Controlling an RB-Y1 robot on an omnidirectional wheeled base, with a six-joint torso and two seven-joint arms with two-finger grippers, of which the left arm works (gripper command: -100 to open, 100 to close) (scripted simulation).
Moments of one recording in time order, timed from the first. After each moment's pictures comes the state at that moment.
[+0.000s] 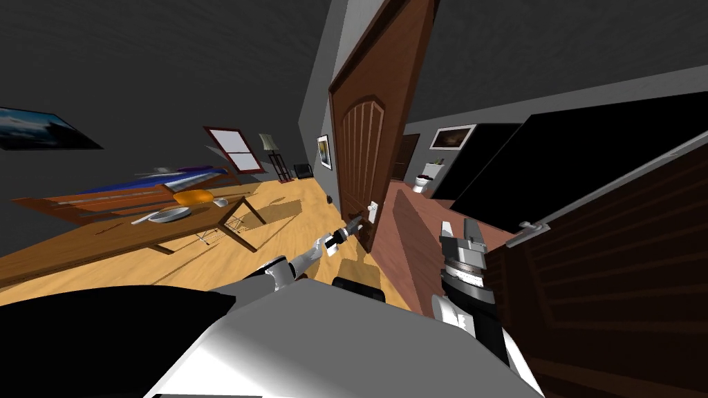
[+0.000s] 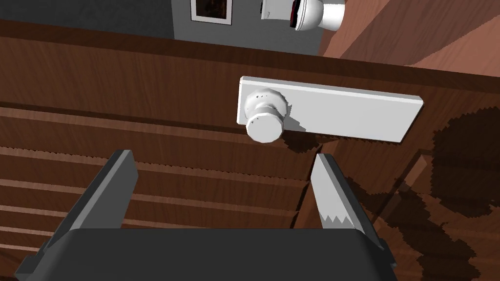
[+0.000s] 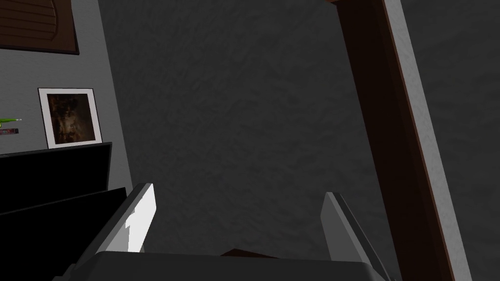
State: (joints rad) arm -0.32 0.33 -0.55 -1.00 -0.14 -0.63 0.61
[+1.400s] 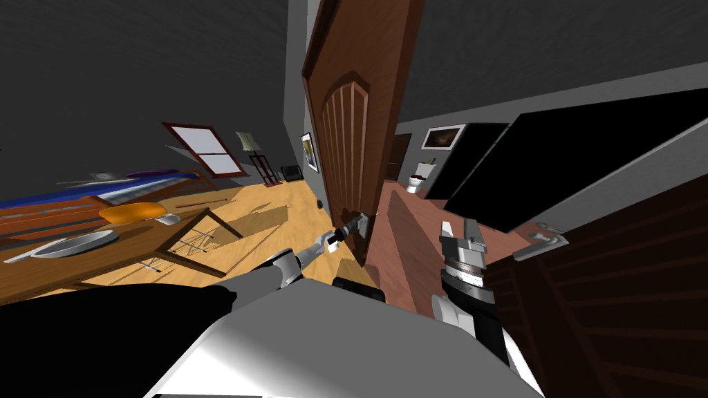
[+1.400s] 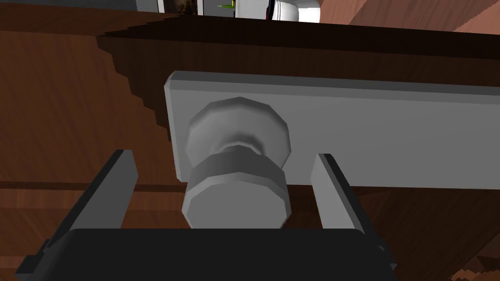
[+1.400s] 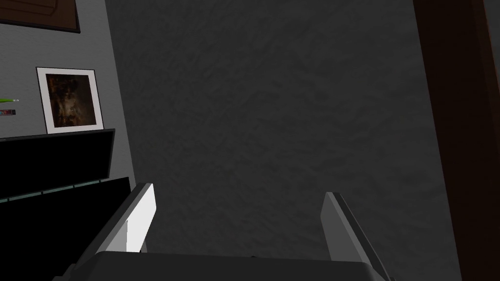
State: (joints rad) arm -0.42 0.31 -0.57 -0.84 -0.15 -0.62 0.63
